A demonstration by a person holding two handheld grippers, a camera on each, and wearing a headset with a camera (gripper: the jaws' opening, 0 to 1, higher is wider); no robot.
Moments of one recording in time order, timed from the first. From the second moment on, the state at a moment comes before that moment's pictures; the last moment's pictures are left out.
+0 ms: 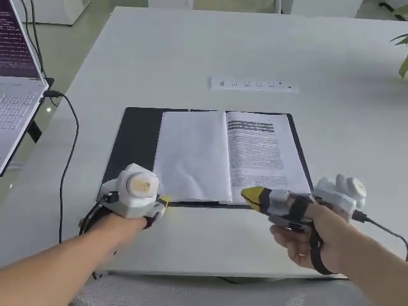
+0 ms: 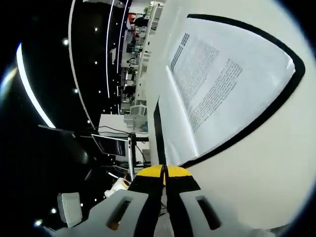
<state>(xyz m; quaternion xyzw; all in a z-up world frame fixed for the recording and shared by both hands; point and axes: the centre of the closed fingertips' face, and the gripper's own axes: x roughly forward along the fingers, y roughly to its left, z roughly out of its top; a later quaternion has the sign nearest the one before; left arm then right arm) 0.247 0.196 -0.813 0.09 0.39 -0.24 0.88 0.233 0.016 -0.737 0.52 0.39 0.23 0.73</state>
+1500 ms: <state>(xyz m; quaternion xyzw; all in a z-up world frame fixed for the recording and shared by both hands) 0.188 0.221 -0.658 0.00 0.28 -0.19 0.94 0.188 -0.103 -0.639 0.19 0.22 0.16 0.94</state>
